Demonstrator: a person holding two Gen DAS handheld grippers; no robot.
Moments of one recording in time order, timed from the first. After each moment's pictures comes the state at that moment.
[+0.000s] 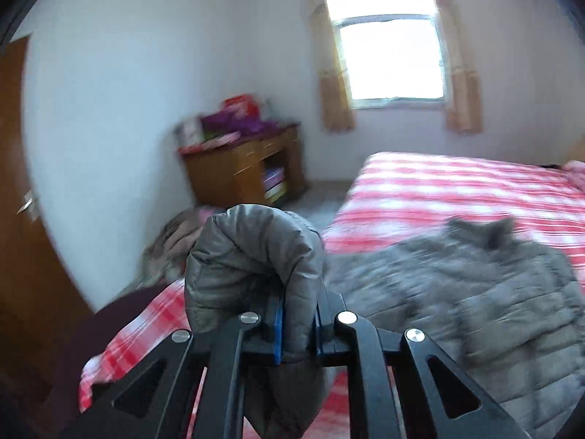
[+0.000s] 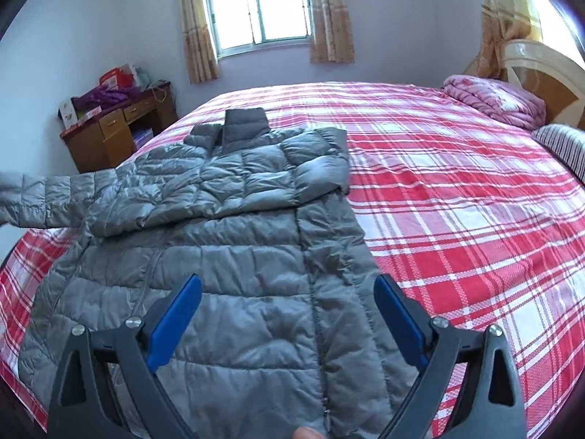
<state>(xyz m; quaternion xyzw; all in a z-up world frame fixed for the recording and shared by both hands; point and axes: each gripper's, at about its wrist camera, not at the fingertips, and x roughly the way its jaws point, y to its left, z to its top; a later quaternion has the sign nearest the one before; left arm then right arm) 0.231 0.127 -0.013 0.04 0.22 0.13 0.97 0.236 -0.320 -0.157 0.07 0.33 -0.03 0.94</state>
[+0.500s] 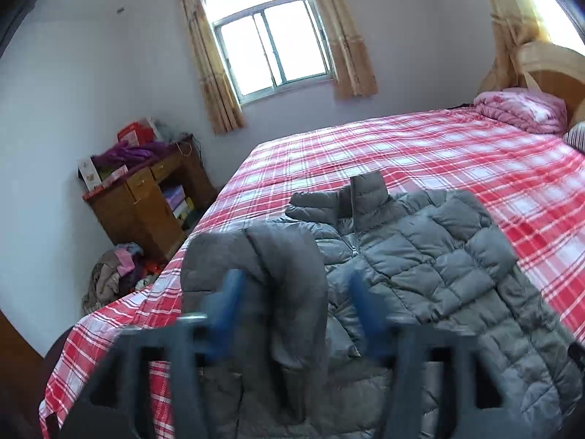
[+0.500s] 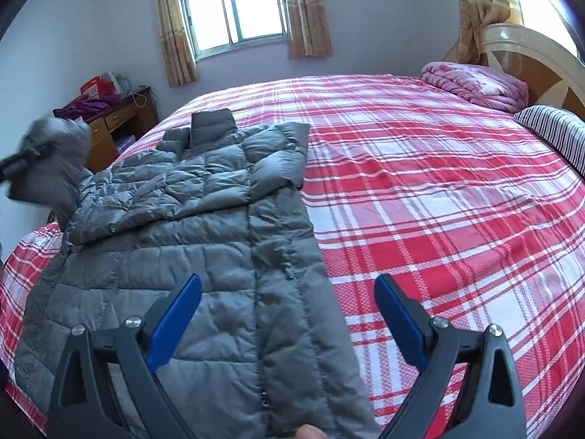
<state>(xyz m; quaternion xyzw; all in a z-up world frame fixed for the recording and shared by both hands) 0.257 -0.081 -0.070 0.14 0.23 -0.02 0.96 0.229 -0.361 -0.160 0.08 0.35 -0.06 0.93</state>
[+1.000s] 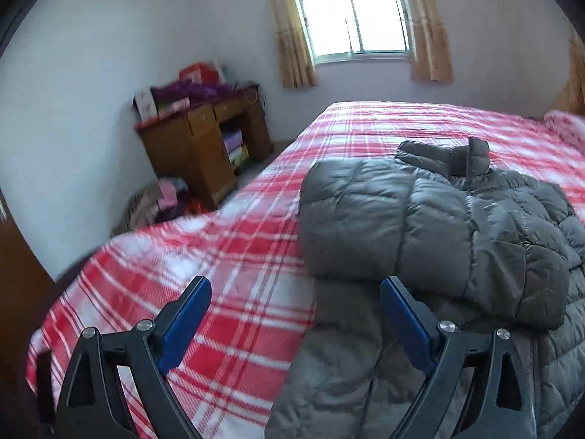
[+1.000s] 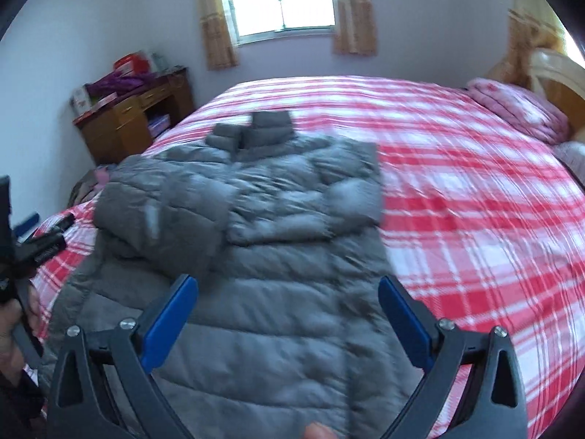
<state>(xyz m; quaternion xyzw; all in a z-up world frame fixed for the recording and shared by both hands) 0.269 0.062 -0.129 0.05 0.30 0.10 0.95 0.286 -0.290 -0.121 0.04 0.36 0.02 0.93</state>
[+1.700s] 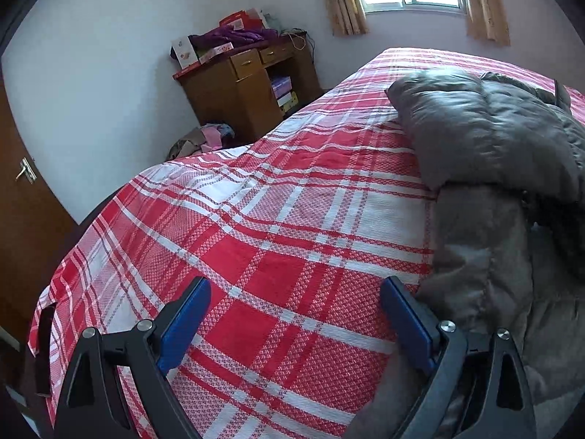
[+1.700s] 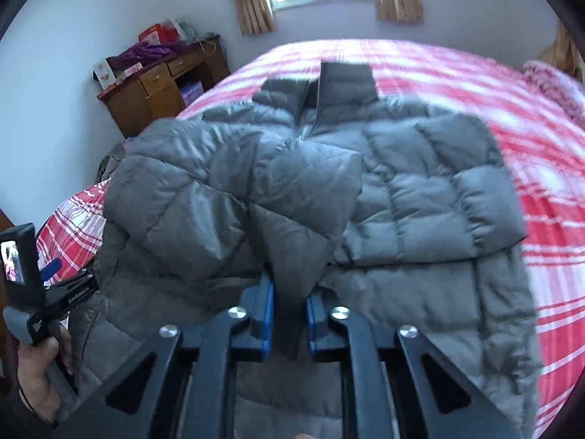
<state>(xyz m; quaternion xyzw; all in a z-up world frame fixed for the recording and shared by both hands) 0.302 0.116 -0.215 0.06 0.38 0.20 0.90 0.362 -0.232 -0.171 0.06 0.41 0.08 0.91</state>
